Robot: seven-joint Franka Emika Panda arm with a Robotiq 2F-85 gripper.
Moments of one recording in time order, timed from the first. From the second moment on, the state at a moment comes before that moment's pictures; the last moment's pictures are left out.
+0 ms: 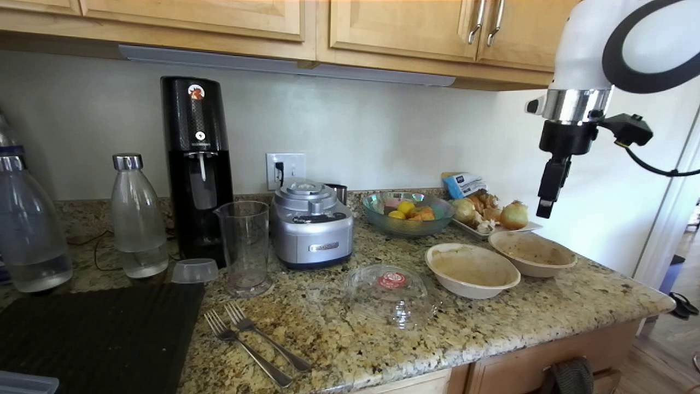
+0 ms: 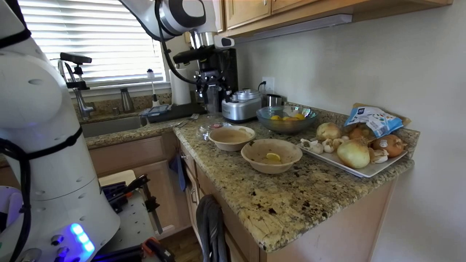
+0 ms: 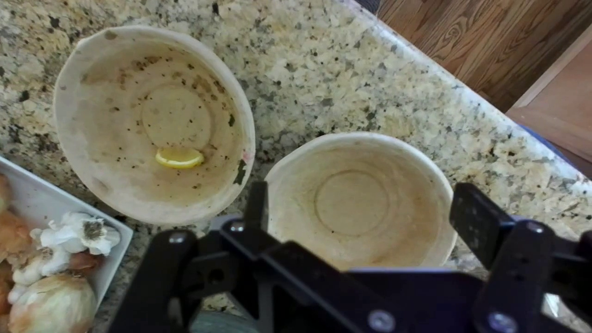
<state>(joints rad) 0.12 -0.31 0.16 -2.52 -0.09 2.28 -0.16</state>
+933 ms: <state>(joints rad) 0.15 -0.21 0.21 -2.51 -0.14 2.37 -0.10</state>
